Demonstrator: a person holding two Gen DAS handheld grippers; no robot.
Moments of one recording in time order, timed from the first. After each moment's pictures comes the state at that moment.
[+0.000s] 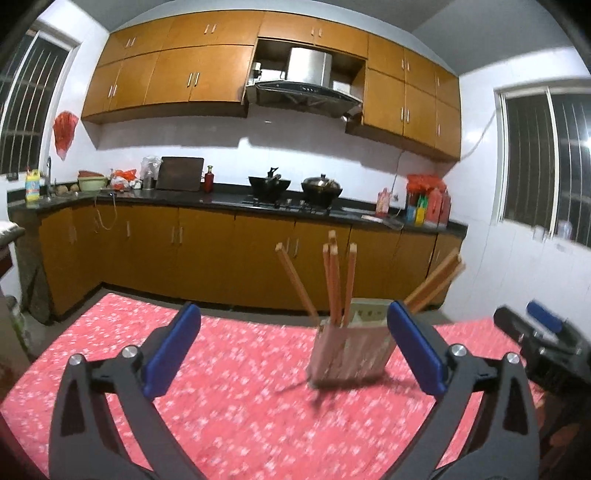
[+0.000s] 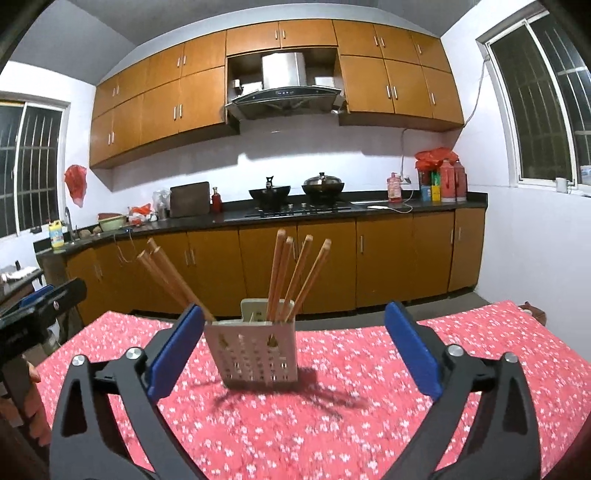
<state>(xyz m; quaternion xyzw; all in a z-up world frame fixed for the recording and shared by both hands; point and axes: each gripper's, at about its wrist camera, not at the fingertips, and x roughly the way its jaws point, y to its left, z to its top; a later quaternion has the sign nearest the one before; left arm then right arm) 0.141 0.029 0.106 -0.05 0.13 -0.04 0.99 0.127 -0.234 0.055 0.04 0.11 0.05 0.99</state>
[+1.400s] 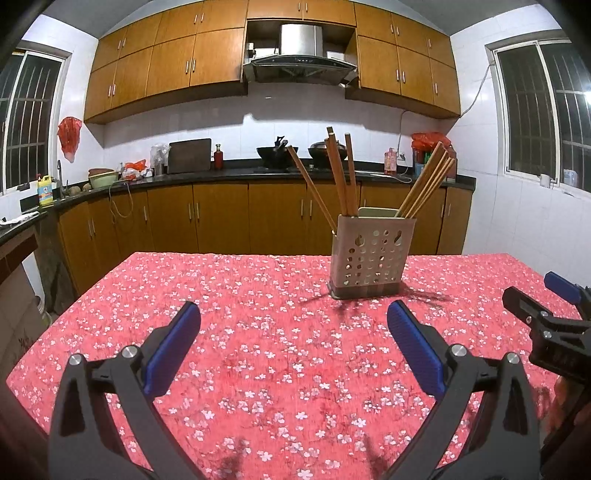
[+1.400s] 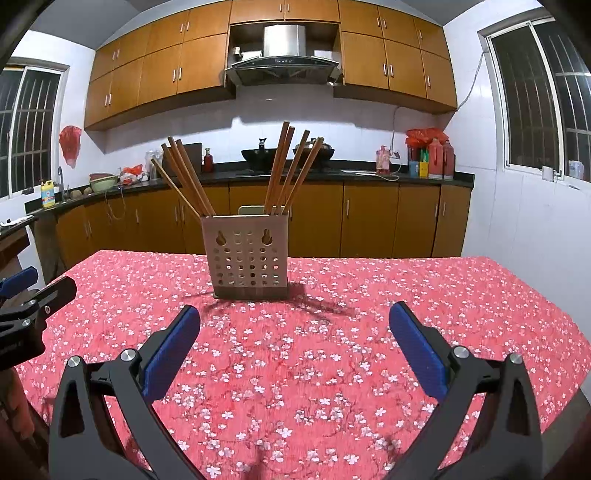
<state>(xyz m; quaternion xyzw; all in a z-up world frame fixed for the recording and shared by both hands) 0.070 0.023 0.024 0.00 0.18 -0.02 0.98 0.066 -0.228 -0.028 0.01 0.16 0.02 0.99</state>
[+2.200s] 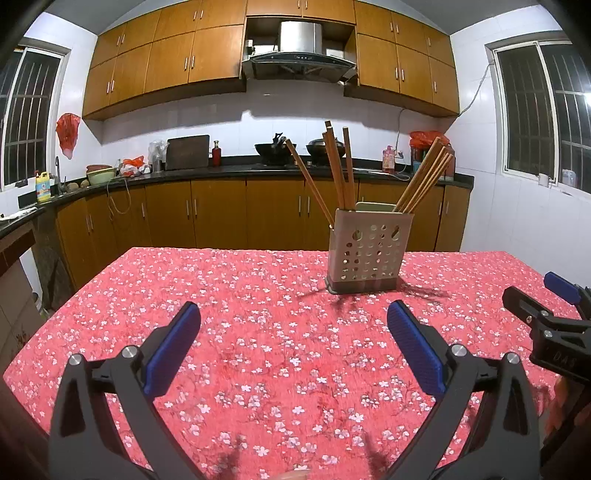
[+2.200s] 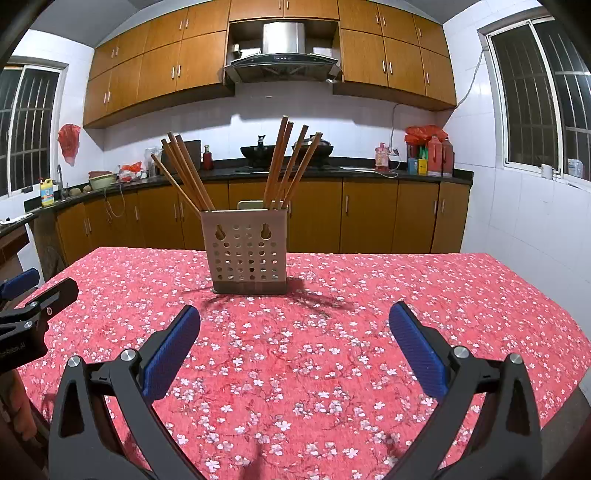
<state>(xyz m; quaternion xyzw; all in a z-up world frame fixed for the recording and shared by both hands) 0.068 0.017 0.017 0.00 0.18 -0.02 0.98 0.065 -0.231 -0.029 0.01 0.17 0.02 0.99</state>
